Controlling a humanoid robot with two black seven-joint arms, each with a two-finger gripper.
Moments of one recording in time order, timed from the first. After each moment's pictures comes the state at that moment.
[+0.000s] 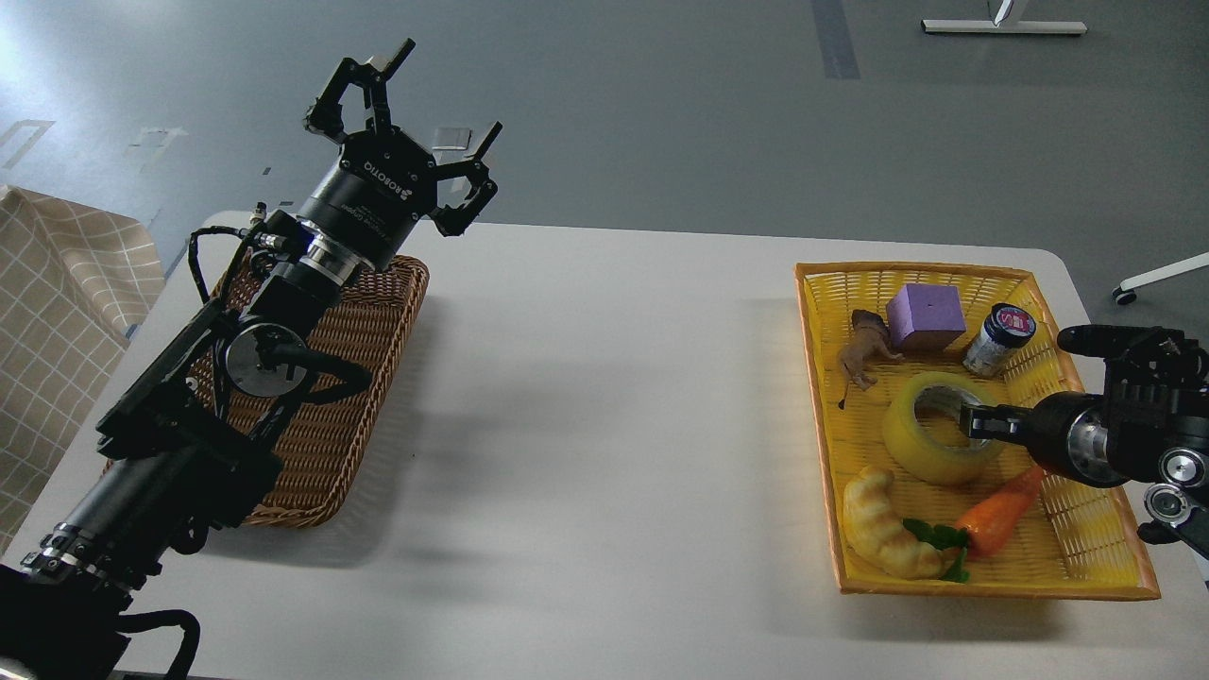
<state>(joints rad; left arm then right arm) -0.51 0.25 -1.18 -1.12 0.23 -0.49 -0.16 0.49 -0.74 0.71 1.39 -1.61 0.49 -0.40</state>
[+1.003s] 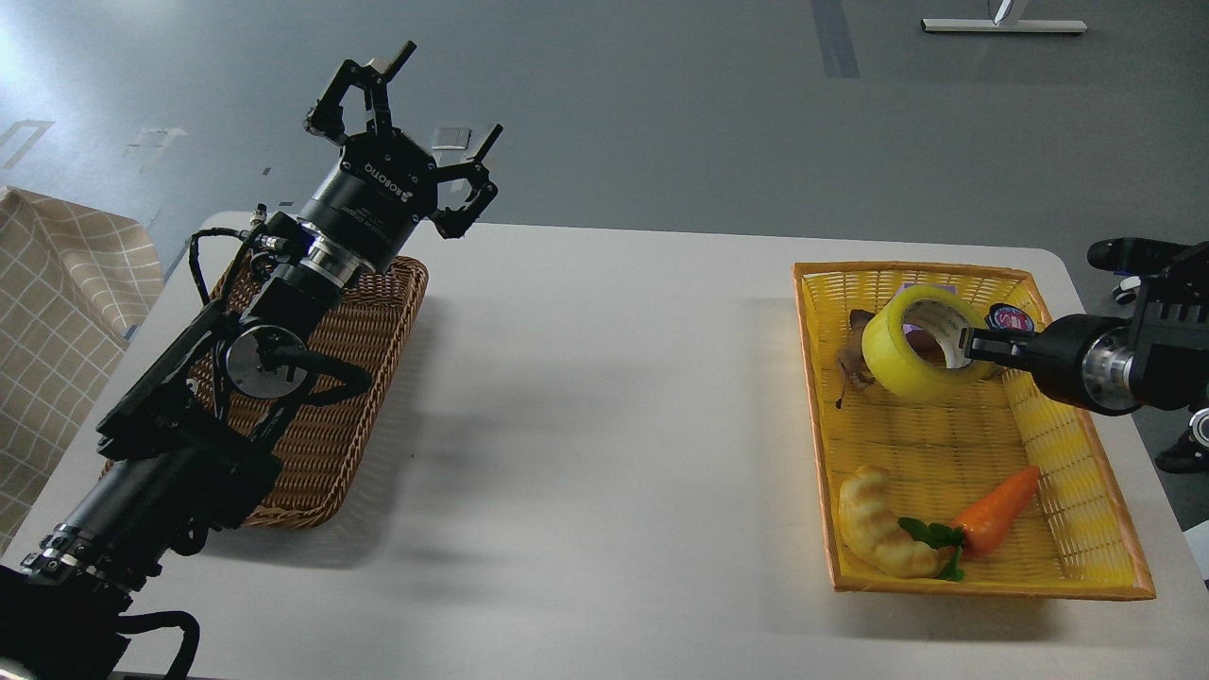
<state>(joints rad) -0.51 0.25 -1.18 -1.12 0.23 -0.49 -0.16 0.63 -0.81 0.73 1.48 -1.43 0.49 -0.42</state>
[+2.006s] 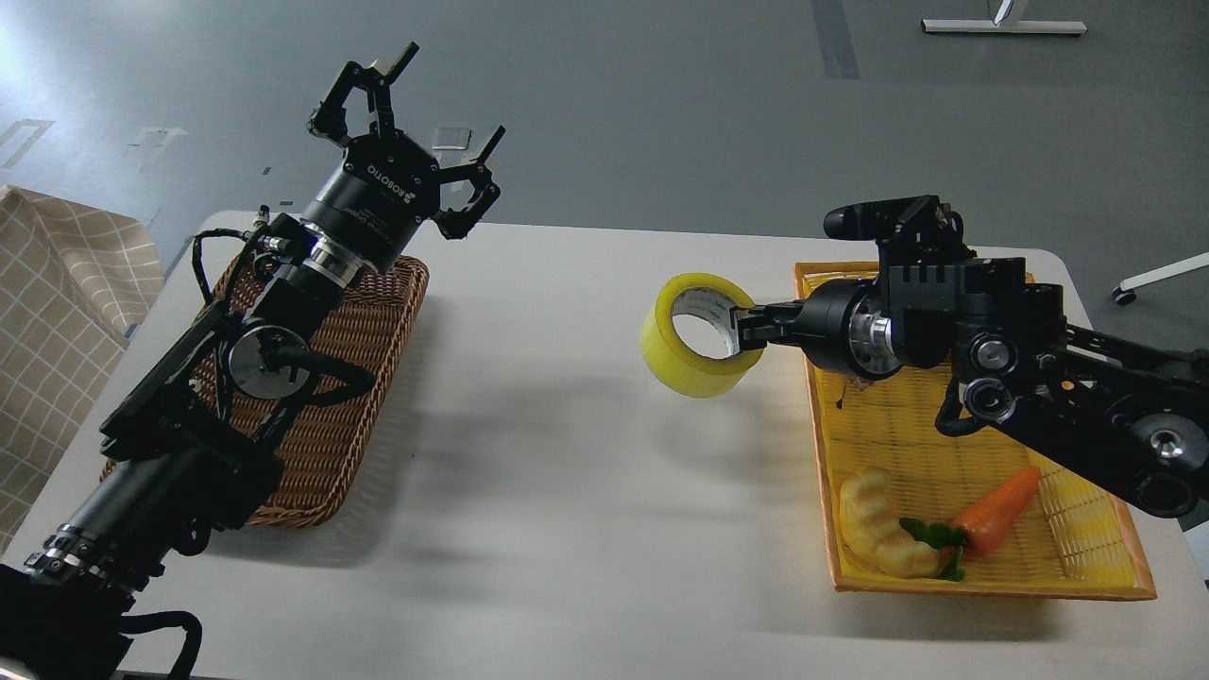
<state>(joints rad) -0.51 0.24 -1.18 -1.12 0.23 -0.49 -0.16 0.94 -0.46 0.43 1.47 -1.42 0.49 -0.46</state>
